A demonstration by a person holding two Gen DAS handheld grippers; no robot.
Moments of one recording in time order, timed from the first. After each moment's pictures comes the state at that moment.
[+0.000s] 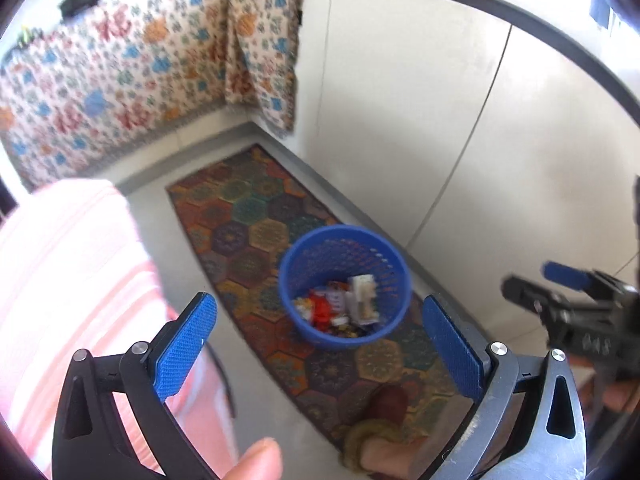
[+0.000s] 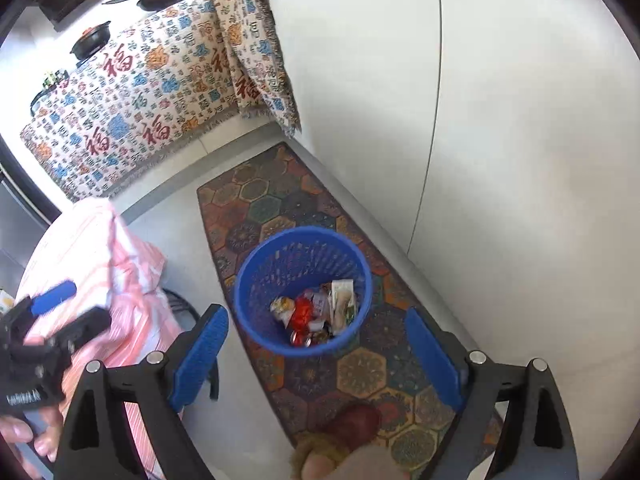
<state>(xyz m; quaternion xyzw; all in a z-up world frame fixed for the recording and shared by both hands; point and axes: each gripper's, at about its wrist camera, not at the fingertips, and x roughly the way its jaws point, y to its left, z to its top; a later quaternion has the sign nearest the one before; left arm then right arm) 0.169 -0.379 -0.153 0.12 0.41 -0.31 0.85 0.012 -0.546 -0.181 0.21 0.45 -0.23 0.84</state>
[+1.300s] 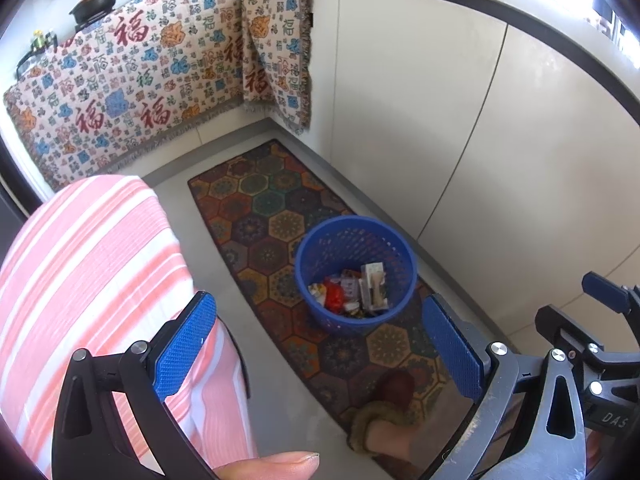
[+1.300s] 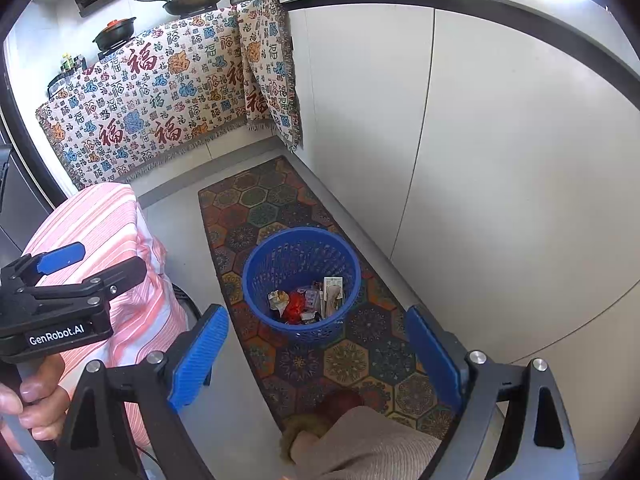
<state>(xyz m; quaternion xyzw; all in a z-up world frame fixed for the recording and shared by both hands) 0.148 -0.362 -0.125 0.12 0.43 -0.29 0.85 -0.034 -0.486 -0.118 0.15 0.43 -0.25 0.85</state>
